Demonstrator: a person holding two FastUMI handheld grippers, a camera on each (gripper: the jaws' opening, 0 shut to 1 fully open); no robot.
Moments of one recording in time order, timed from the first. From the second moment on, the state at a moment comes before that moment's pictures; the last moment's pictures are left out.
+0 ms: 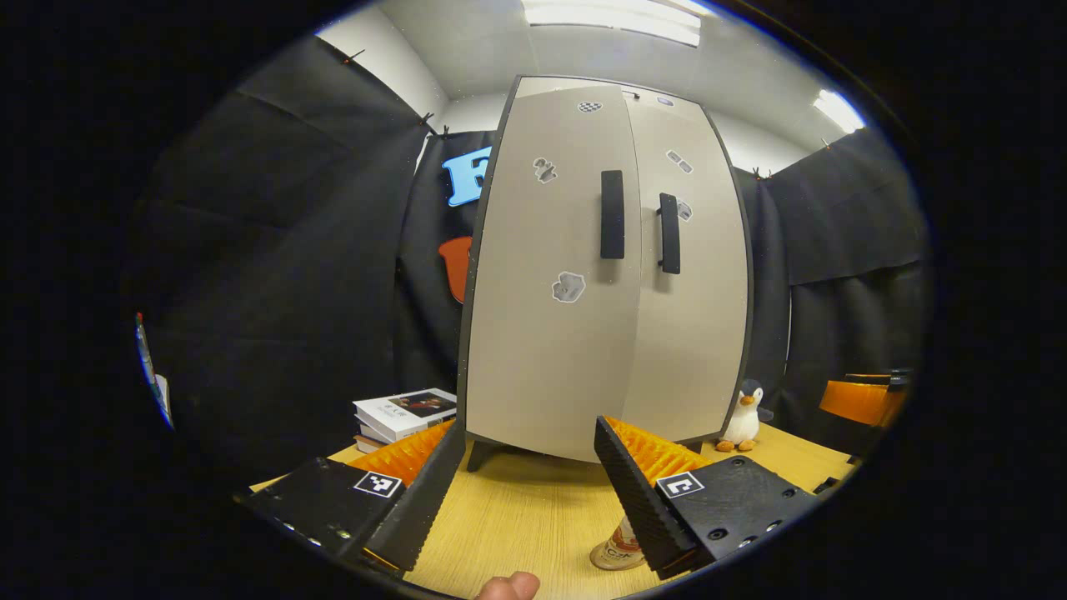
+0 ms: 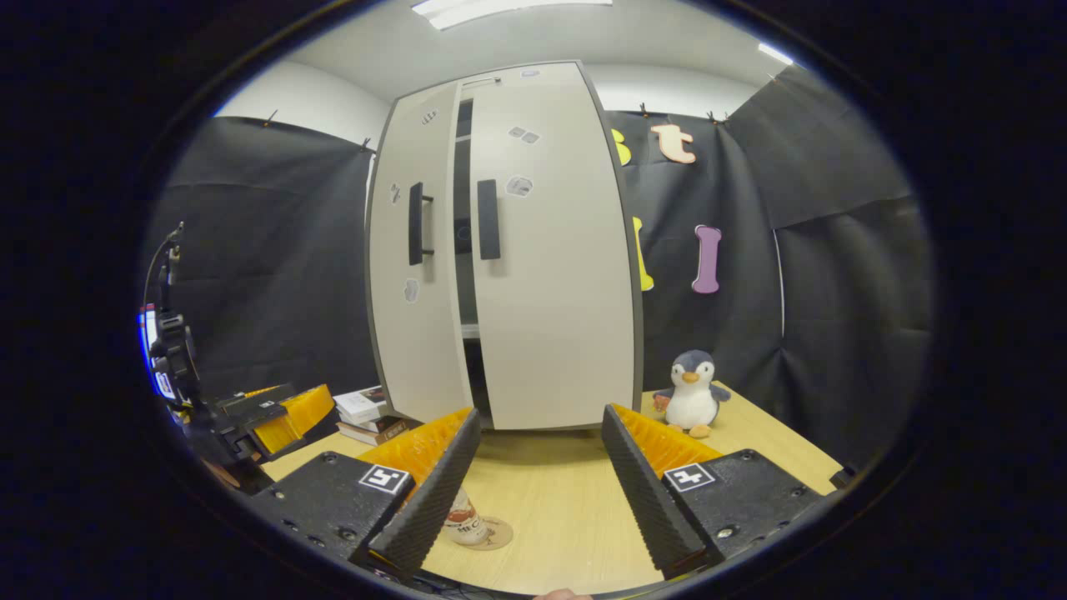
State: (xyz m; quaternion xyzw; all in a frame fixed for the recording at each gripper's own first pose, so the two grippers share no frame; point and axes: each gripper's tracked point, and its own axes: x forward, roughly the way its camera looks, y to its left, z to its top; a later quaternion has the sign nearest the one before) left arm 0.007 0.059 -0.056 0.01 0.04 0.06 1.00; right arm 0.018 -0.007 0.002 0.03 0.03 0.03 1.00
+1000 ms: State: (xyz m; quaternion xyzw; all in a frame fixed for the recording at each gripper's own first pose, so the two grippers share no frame) left arm 0.004 0.045 -0.042 0.01 0.02 0.05 1.00; right arm 0.007 -0.016 0.012 0.04 0.03 0.02 1.00
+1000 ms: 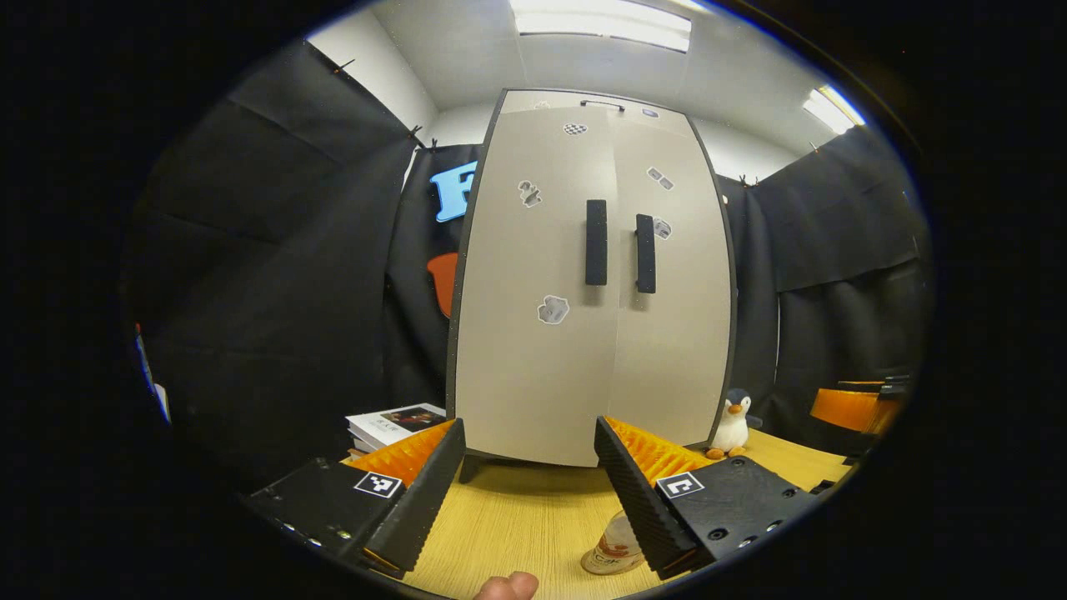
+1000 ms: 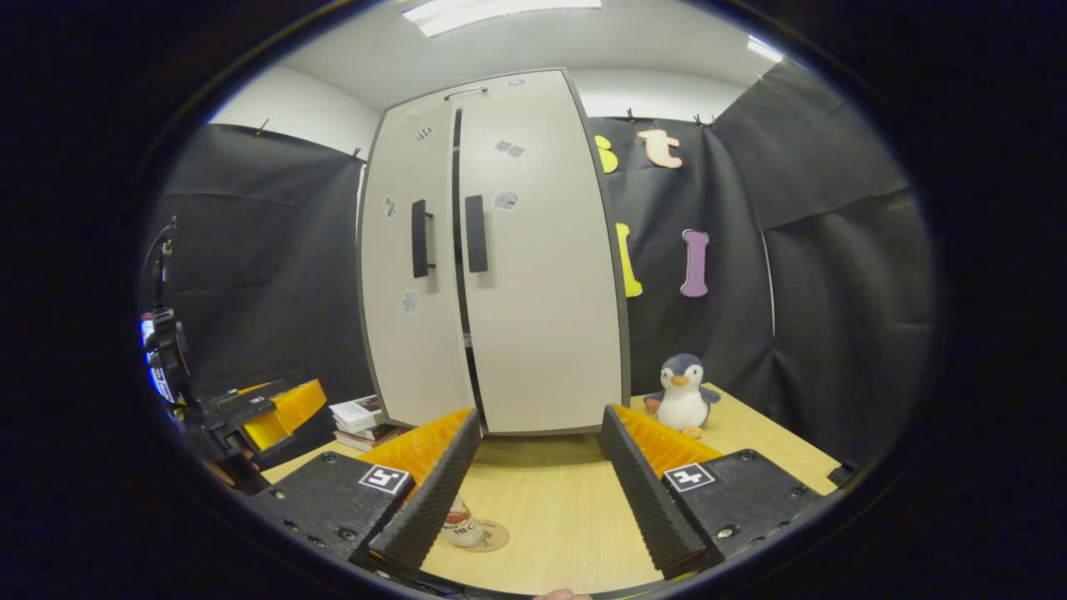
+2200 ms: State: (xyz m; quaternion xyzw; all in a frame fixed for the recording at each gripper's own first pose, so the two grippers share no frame) left arm 0.003 0.049 -0.039 0.01 0.02 0.05 1.00; right arm 0.004 -0.014 0.015 0.04 0.03 0.01 1.00
